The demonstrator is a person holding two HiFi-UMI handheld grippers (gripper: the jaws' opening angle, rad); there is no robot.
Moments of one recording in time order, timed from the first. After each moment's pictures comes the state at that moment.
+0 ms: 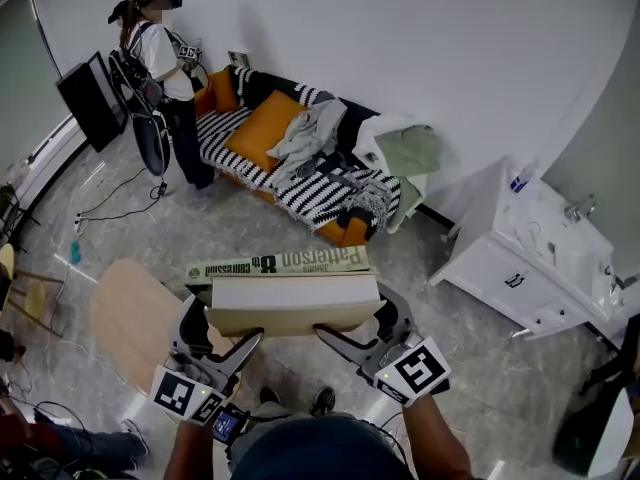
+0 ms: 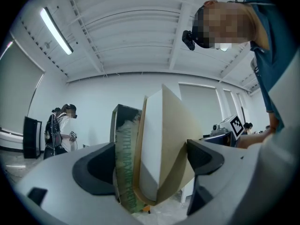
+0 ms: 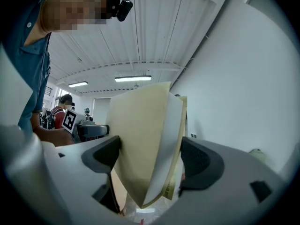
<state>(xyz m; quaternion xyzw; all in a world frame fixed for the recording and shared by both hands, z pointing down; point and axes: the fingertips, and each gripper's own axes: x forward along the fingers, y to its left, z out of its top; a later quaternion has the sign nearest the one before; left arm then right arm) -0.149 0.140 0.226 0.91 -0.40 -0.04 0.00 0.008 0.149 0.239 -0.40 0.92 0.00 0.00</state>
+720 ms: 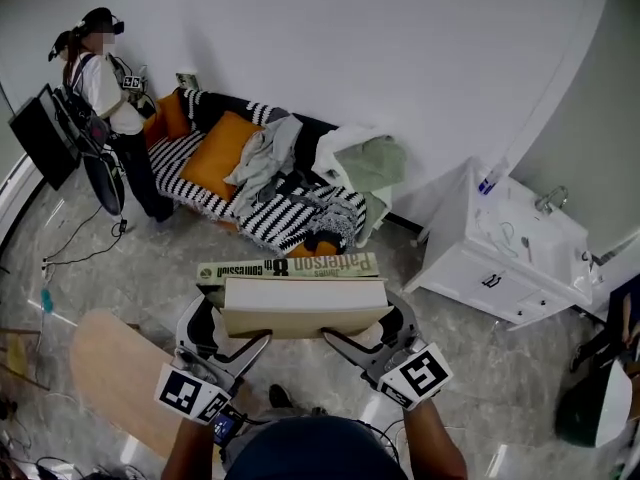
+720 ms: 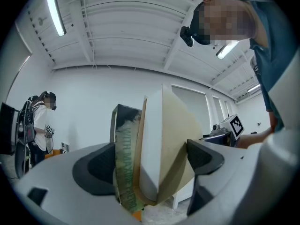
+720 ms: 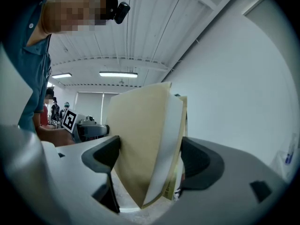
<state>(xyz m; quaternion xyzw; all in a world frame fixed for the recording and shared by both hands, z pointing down) -0.085 0.026 0.237 0.95 -0.31 -0.05 0.01 0.068 0.066 0.243 -0.49 0.87 0.01 -0.01</state>
